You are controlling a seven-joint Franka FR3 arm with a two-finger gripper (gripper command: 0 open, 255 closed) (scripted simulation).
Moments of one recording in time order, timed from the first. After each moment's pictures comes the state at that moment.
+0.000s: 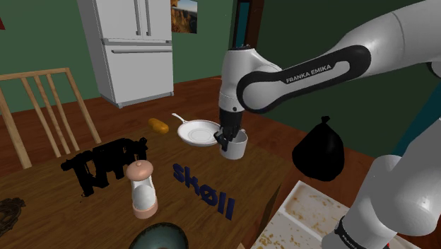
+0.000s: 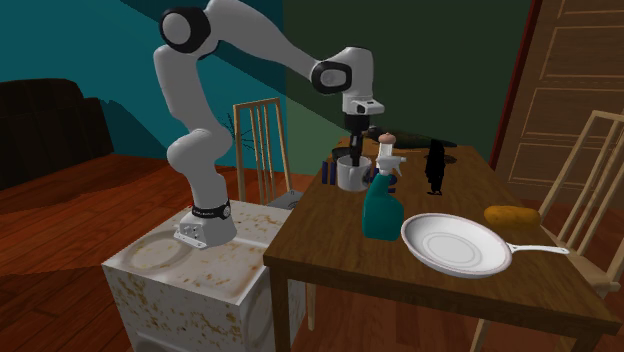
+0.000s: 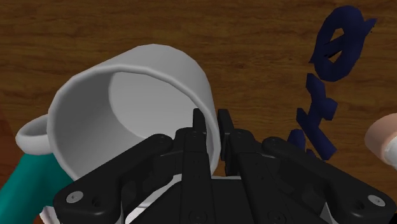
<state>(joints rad) 0.09 -0.20 0.22 -2.28 -0.02 2.11 0.28</state>
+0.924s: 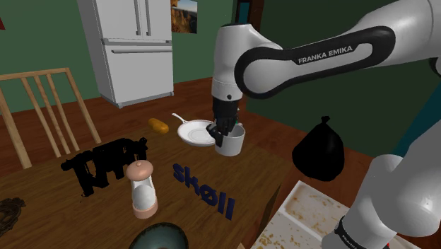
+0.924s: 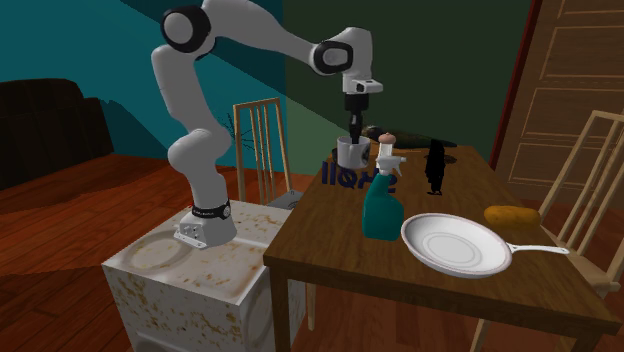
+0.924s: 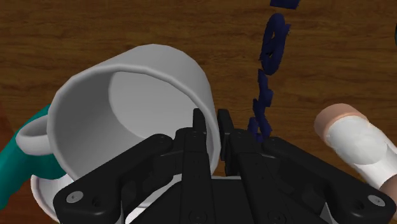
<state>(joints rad) 0.13 -0.22 0.28 -2.16 0.00 1.97 0.37</state>
